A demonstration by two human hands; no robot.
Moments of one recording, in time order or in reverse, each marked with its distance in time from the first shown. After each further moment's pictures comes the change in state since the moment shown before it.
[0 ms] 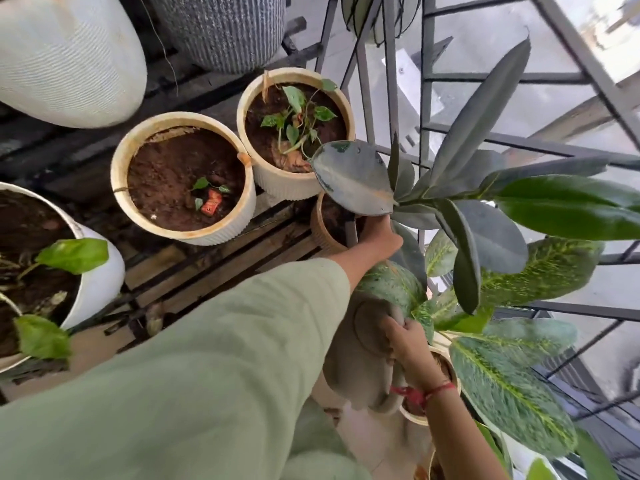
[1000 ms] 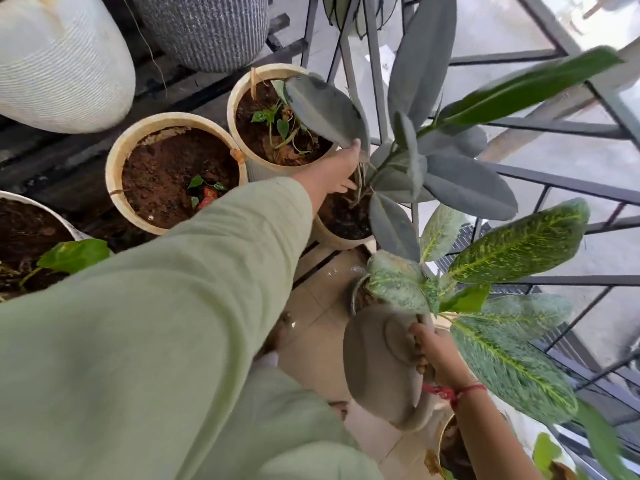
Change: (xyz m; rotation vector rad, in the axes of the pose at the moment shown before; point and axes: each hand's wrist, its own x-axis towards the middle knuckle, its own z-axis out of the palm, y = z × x) left_hand 0.031 0.013 -0.102 -0.303 -0.032 -0.112; right_hand -0.011 0.039 -0.038 0.113 0.076 0.220
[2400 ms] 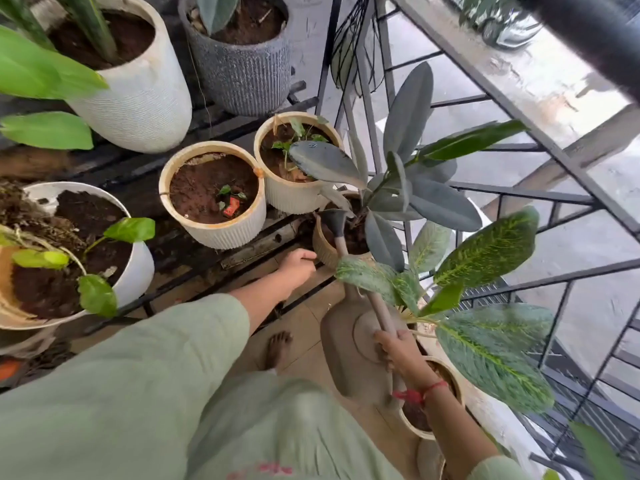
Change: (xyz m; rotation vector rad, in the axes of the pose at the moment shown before) left_hand -0.150 -0.162 0.036 0.062 0.247 -0.020; right_hand -0.053 0.045 -0.003 -0.105 -0.218 -0.281
